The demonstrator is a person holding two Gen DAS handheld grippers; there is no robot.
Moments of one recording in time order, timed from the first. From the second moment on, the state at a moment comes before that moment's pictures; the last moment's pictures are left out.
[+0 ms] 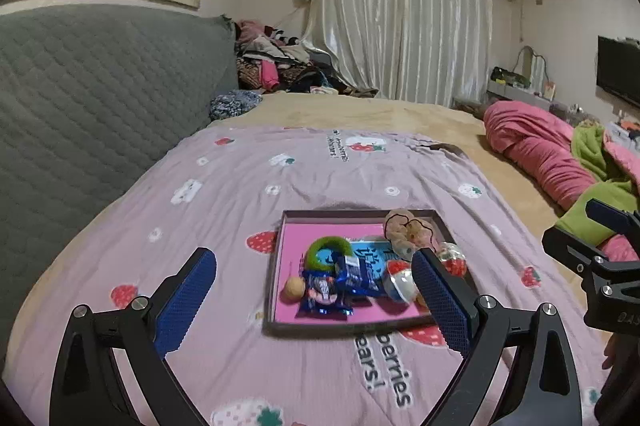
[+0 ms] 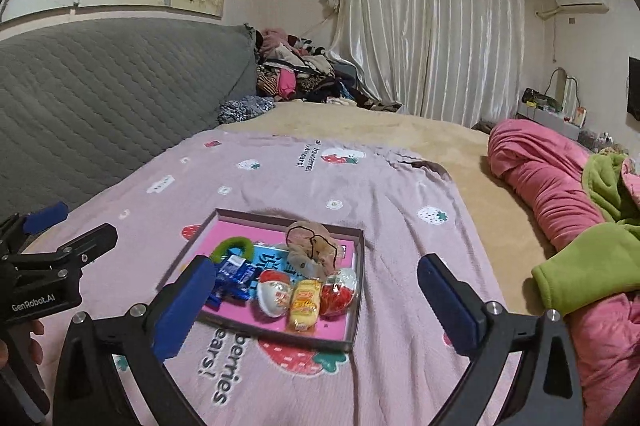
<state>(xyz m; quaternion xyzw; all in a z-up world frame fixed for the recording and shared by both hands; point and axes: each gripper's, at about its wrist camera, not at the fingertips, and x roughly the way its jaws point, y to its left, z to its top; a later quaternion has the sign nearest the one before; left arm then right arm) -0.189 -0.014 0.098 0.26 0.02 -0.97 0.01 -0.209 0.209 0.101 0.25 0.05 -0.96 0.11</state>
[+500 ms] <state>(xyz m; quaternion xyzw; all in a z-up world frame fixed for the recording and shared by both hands) -0.116 -0.015 0.108 0.28 0.03 -0.96 0.02 -0.126 0.200 0.114 0.23 0.04 -0.96 0.12</state>
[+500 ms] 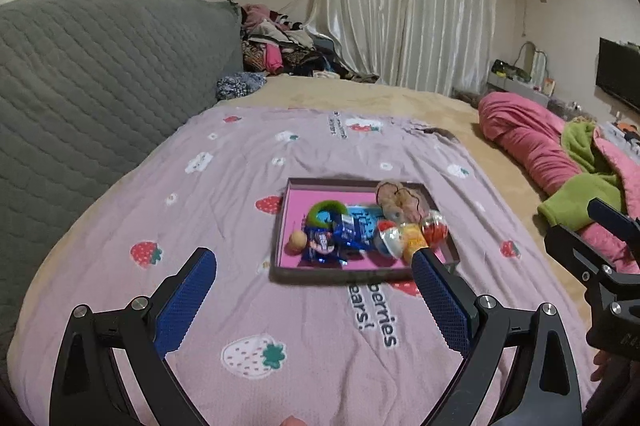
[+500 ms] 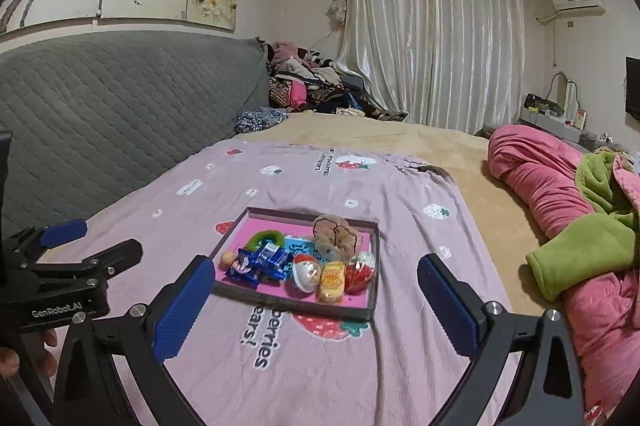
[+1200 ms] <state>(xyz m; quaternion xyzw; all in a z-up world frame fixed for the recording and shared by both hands) -0.089 0.001 0.054 0.30 0.01 -0.95 0.01 -0.103 0.199 0.050 0.27 0.05 -0.96 0.10</state>
